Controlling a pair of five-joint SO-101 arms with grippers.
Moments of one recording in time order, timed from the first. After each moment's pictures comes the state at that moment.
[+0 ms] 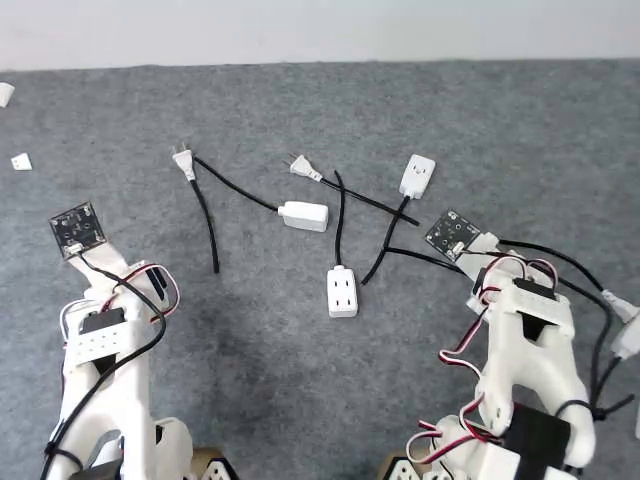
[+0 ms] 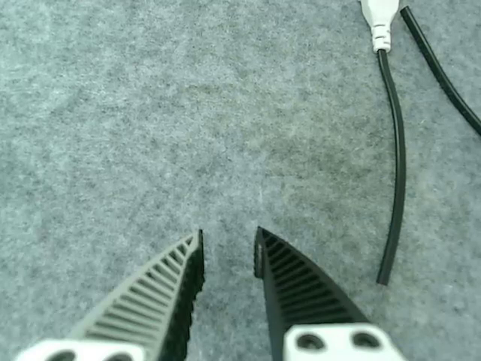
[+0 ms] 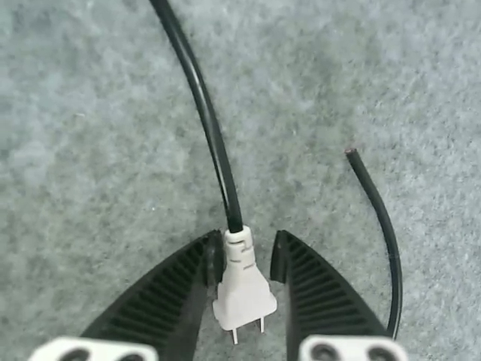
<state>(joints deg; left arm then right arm) -21.6 -28.2 69.8 25.0 15.3 18.1 -12.7 54.9 27.3 68.6</state>
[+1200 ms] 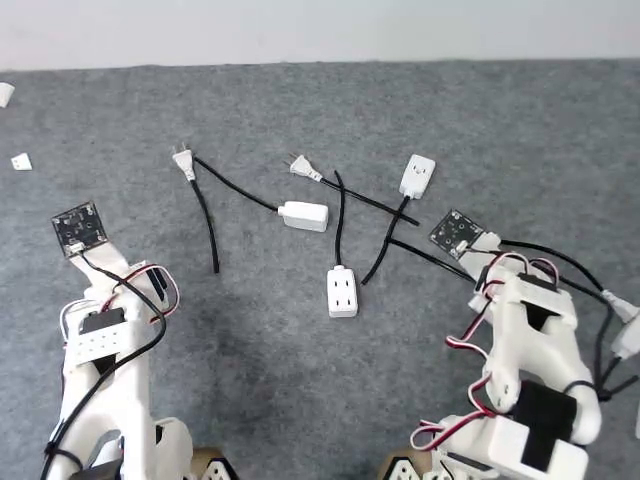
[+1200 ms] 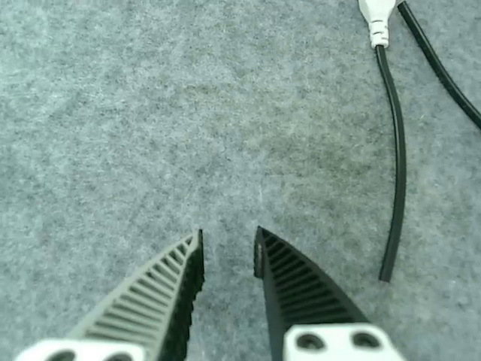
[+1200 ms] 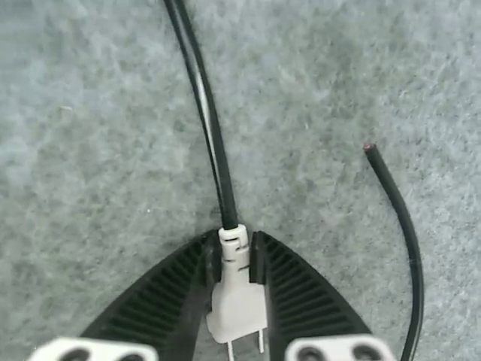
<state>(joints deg) -21.6 -28.2 69.8 25.0 13.8 19.3 -5.5 50.8 27.3 68.7</state>
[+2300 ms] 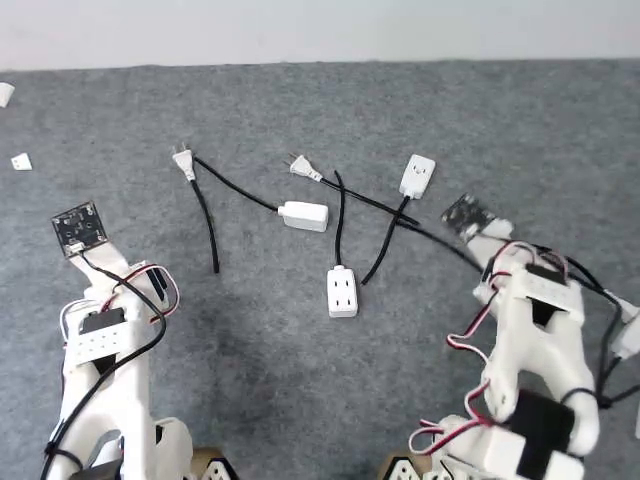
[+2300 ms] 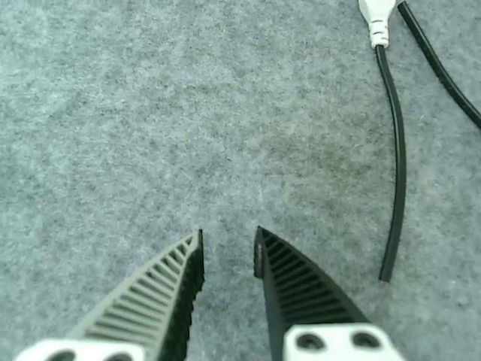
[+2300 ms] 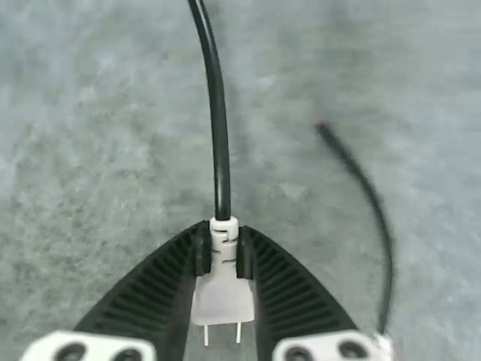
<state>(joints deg) -21.6 -28.2 69.8 25.0 13.8 19.2 -12.0 45.5 37.0 57.8</state>
